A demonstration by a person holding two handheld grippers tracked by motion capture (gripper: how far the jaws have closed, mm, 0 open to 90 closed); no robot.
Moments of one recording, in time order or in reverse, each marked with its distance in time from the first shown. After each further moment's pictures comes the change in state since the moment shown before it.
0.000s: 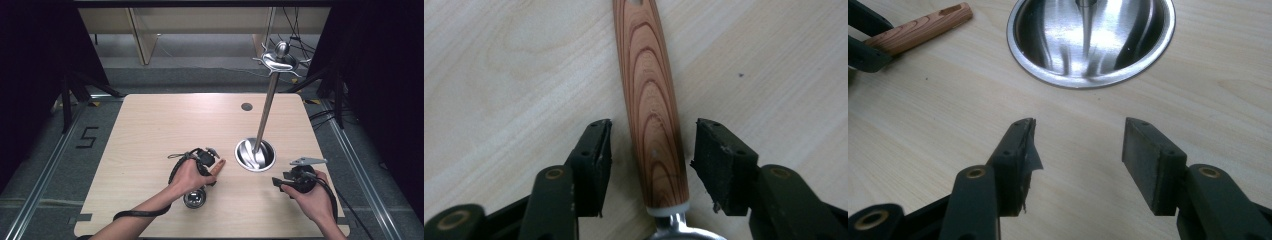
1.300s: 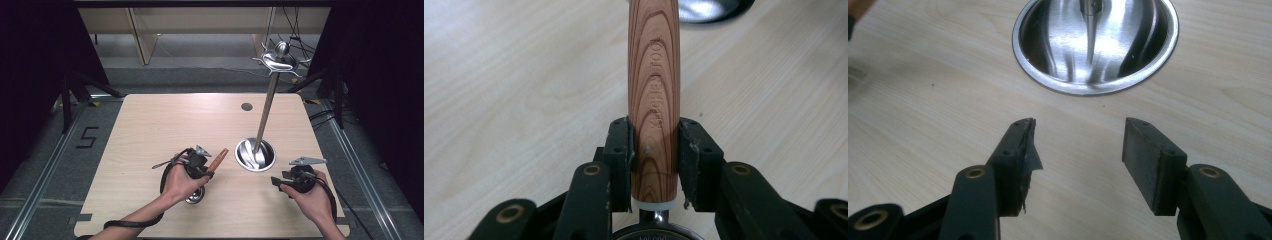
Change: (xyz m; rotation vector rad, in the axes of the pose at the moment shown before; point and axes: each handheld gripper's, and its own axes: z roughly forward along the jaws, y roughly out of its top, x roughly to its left) left arm 0.000 -0.031 -0.041 -0.382 -0.040 -0.026; right arm 0.005 0.002 -0.001 -0.013 0.015 0.026
